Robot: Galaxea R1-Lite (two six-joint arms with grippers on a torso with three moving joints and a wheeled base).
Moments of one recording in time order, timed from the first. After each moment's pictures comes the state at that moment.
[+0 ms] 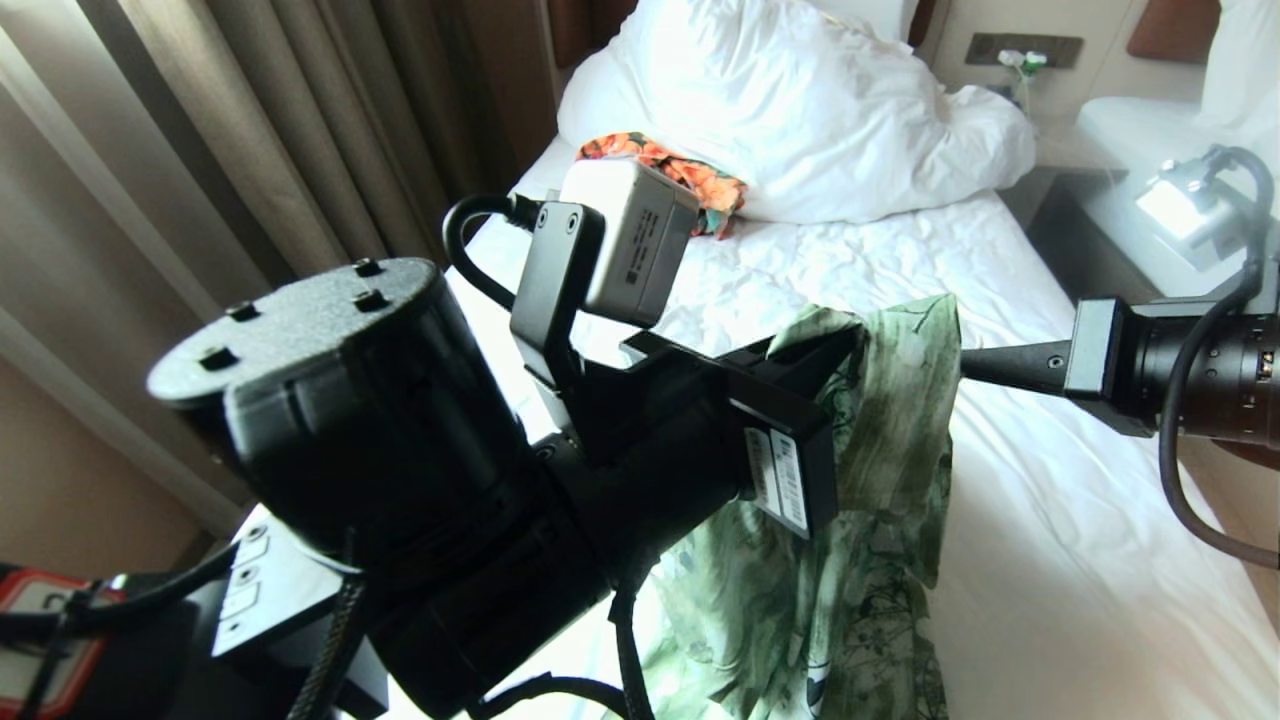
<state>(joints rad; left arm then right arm) -1.08 1.65 -0.85 -1.02 0.13 -0.03 0.36 1.38 -1.08 0.00 0.26 0.48</state>
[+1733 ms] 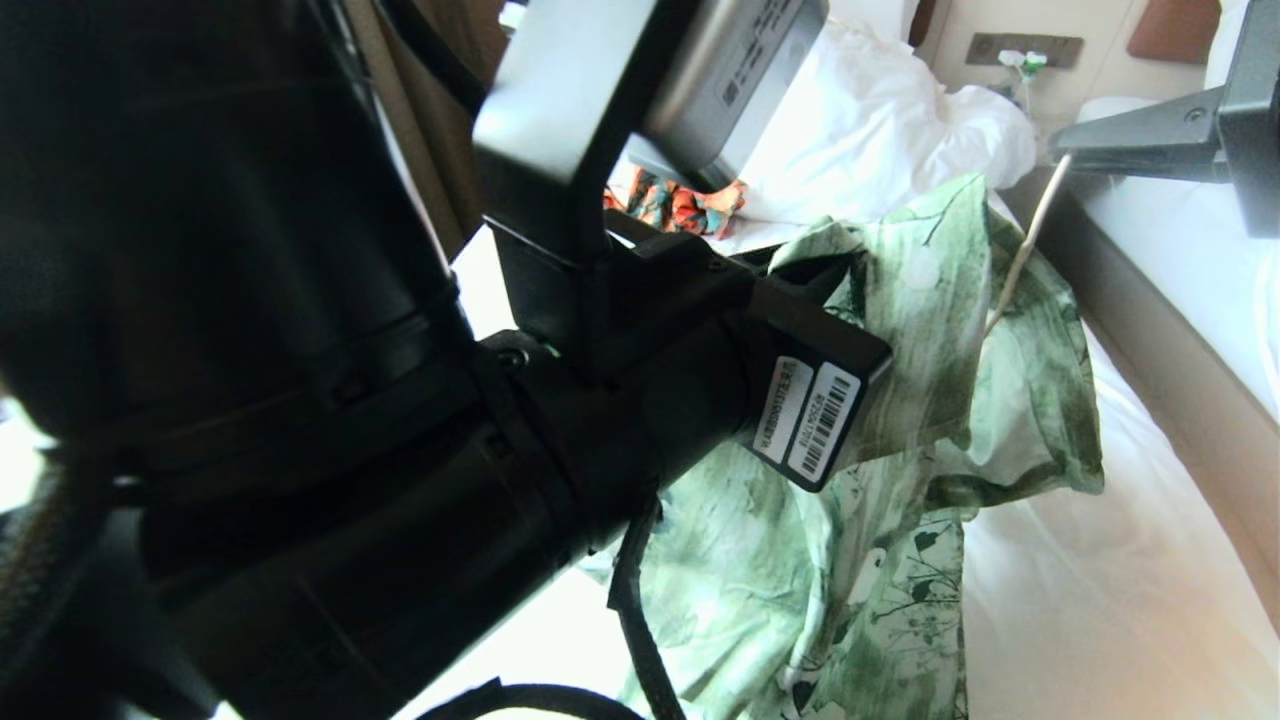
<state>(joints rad) -1.20 1.56 -1.08 -0.63 0.39 0.30 0.32 1.42 -1.61 0.35 0.21 0.51</state>
